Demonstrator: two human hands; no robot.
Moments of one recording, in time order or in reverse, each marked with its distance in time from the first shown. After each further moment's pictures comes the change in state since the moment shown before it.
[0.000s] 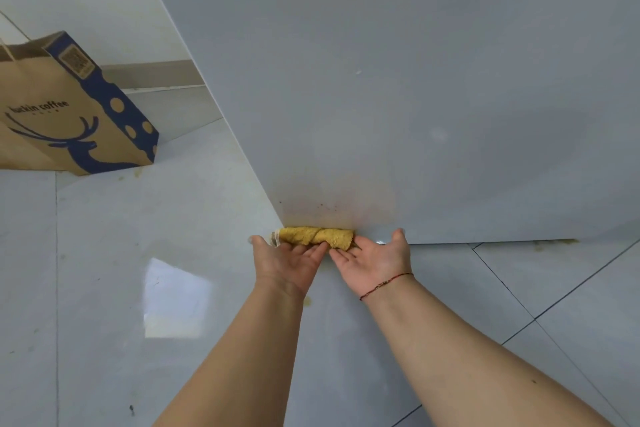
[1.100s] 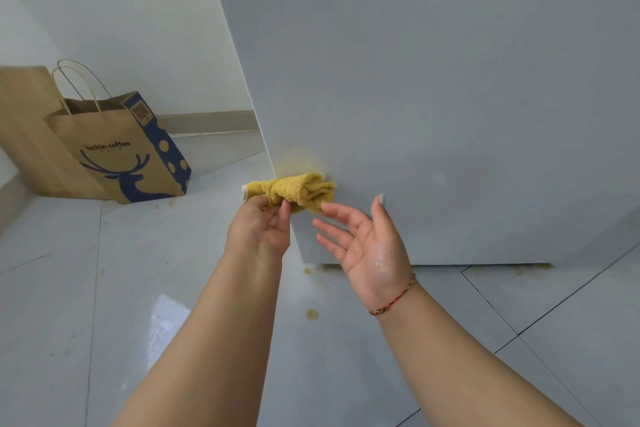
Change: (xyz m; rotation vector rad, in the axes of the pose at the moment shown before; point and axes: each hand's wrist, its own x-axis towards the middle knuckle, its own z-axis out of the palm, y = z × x) left_hand -0.126 0.050 0.075 0.170 0.007 0.333; right_hand -0.115 0.024 0.042 -0.643 -0.445 -0.375
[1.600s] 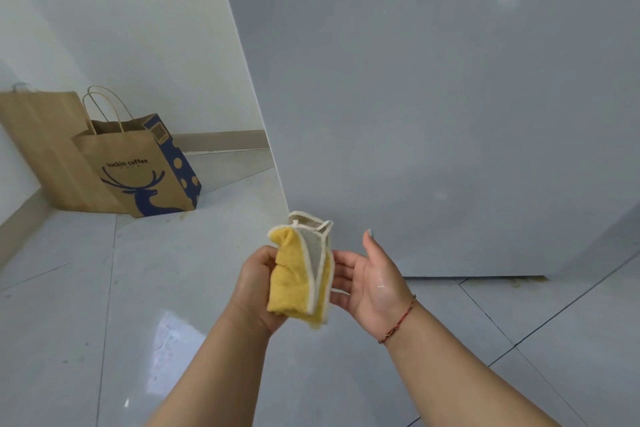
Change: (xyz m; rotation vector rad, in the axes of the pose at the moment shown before) left_hand -0.057 -0.016 -0.059 0.337 -0.255 -0.135; right_hand -0.028 0.005 -0.007 -0.089 -0.027 0.275
